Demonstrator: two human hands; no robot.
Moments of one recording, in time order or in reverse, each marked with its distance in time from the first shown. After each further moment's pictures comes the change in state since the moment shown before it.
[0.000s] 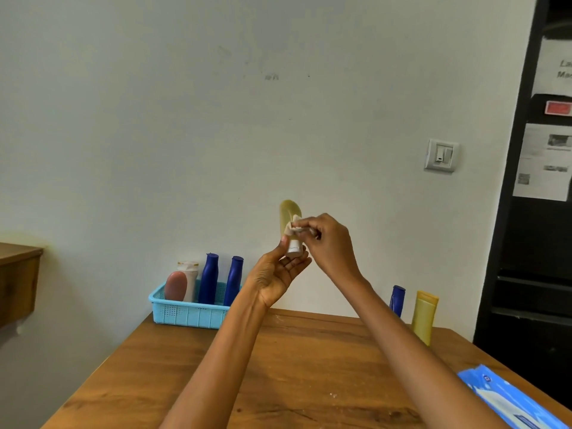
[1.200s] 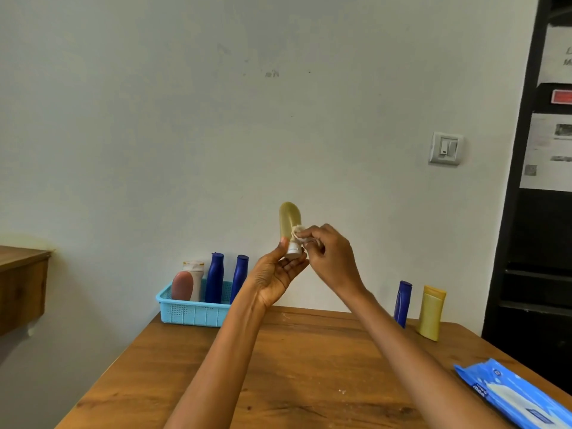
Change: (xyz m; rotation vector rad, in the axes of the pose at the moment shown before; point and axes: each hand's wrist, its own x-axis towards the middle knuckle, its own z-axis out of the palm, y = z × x) left_hand 0.002 0.004 -0.012 0.034 0.012 -0.014; right_hand -0.020 0.011 0.013 -0.025 0.025 -0.066
